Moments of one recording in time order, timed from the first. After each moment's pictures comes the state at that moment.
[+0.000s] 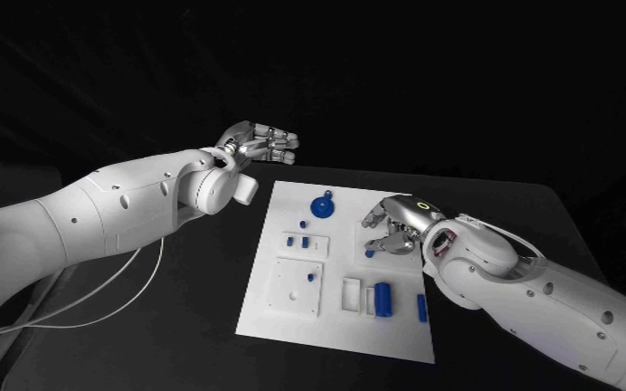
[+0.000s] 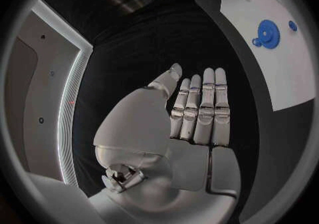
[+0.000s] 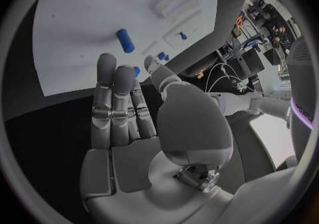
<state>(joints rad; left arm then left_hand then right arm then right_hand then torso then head) 1.28 -0.68 -0.08 1.17 -0.19 -0.23 0.23 1.35 -0.02 0.23 -0.12 0.06 1.05 0.13 0.07 0.07 1.13 0.12 0.06 0.06 1.21 0.10 0.07 0.10 0.08 1.04 0.08 0.12 0.38 0.77 -0.74 0.36 1.55 -1.79 -0.18 -0.24 1.33 -0.17 0.28 -0.13 0.10 1.07 0.09 0.06 0.06 1.10 0.09 0.06 0.06 1.43 -0.02 0.77 0.68 0.16 1.47 -0.04 0.28 1.03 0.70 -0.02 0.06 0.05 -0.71</state>
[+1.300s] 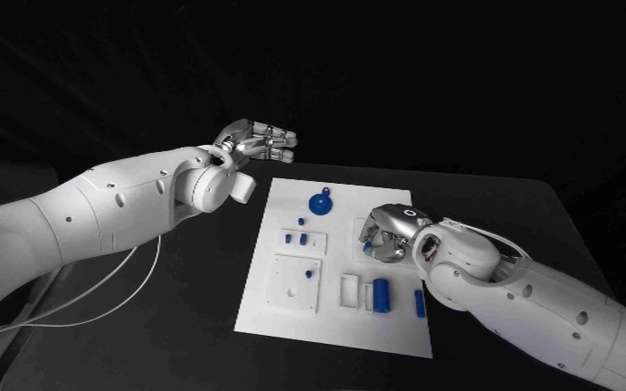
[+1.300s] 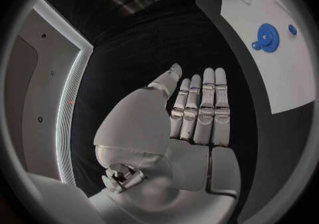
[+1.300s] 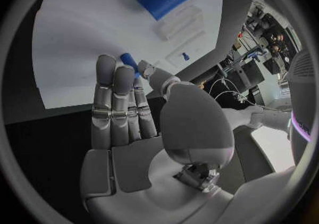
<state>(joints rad) 1.28 -0.68 -0.08 1.18 -0.20 -0.21 0.22 1.35 -0.01 0.23 -0.12 0.06 1.05 0.13 0.07 0.07 1.13 0.12 0.06 0.06 1.21 0.10 0.07 0.10 0.08 1.04 0.08 0.12 0.38 0.75 -0.70 0.34 1.51 -1.87 -0.11 -0.25 1.29 -0.16 0.57 -0.20 0.07 1.19 0.10 0.06 0.06 1.26 0.05 0.06 0.06 1.43 -0.04 0.78 0.70 0.14 1.47 -0.06 0.31 1.07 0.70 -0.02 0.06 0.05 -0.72</state>
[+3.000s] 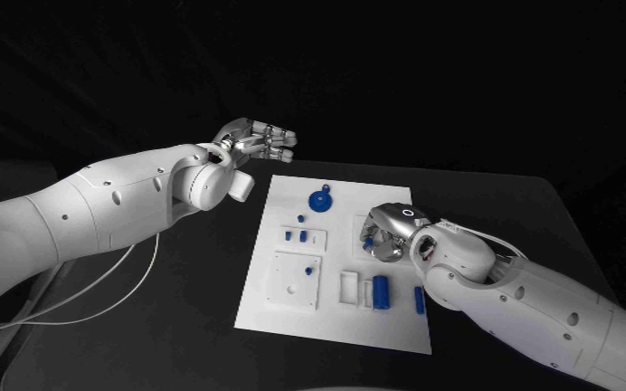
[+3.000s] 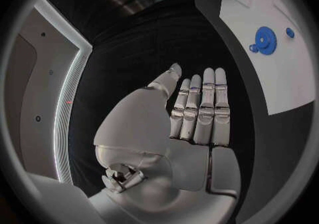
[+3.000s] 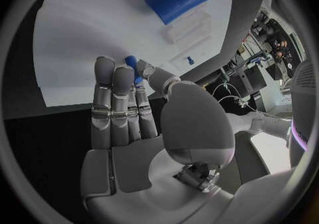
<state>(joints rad) 1.28 -0.69 -0.08 1.19 -0.19 -0.20 0.20 1.35 -0.01 0.22 -0.11 0.06 1.05 0.14 0.07 0.07 1.13 0.13 0.06 0.06 1.21 0.10 0.07 0.10 0.08 1.04 0.08 0.12 0.36 0.74 -0.68 0.33 1.48 -1.92 -0.14 -0.26 1.30 -0.14 0.65 -0.21 0.05 1.26 0.08 0.06 0.07 1.31 0.05 0.06 0.06 1.43 -0.06 0.78 0.71 0.11 1.46 -0.08 0.30 1.14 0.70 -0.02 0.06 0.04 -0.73</state>
